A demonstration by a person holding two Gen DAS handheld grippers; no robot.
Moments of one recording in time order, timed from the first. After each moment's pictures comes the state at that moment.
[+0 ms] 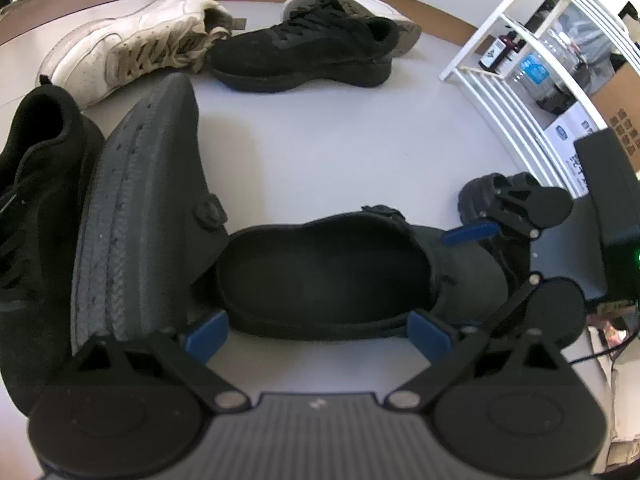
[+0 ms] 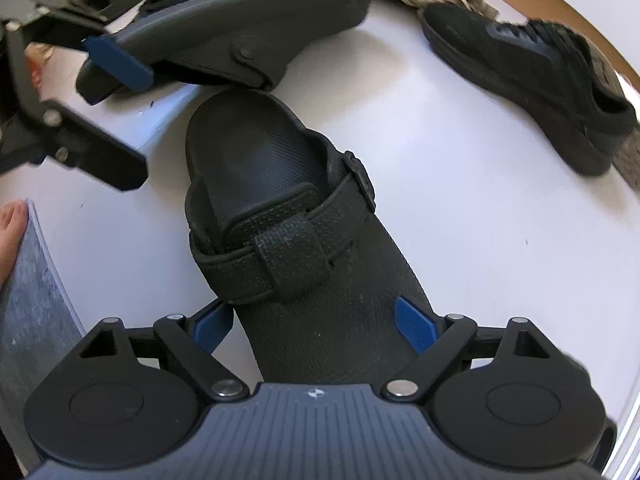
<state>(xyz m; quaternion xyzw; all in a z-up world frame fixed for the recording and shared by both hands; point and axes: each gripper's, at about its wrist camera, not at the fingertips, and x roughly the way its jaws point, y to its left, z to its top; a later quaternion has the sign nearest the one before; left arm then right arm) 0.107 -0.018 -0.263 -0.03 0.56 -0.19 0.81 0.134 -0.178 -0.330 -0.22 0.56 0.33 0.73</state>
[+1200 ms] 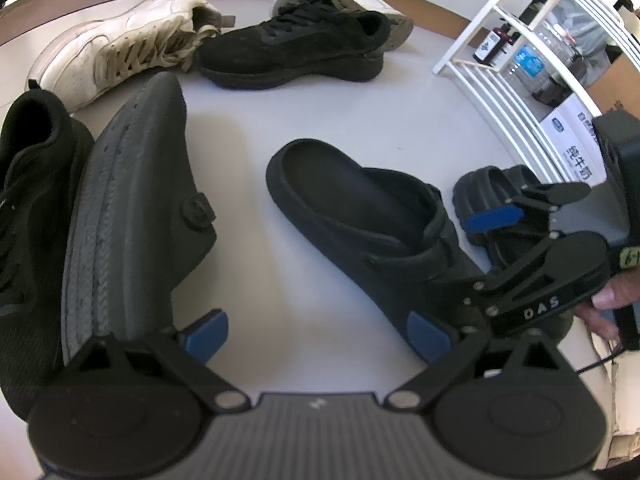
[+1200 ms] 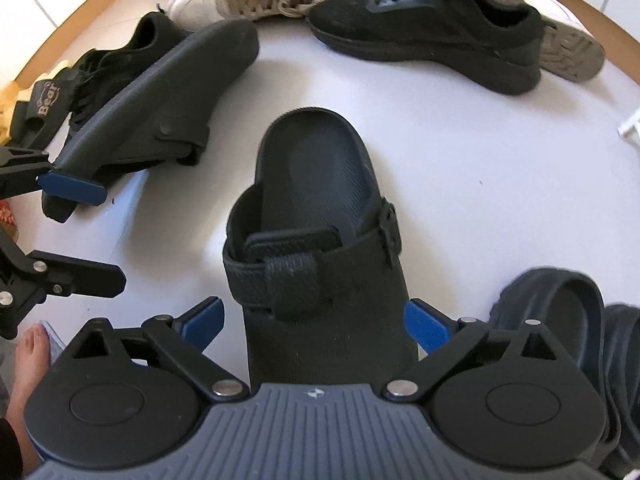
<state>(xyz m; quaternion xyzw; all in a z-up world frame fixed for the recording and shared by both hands) 0.105 -0.023 -0.266 -0.03 0.56 -0.19 0.80 0.135 -0.216 -0.313 -0.07 0.57 0.25 0.78</state>
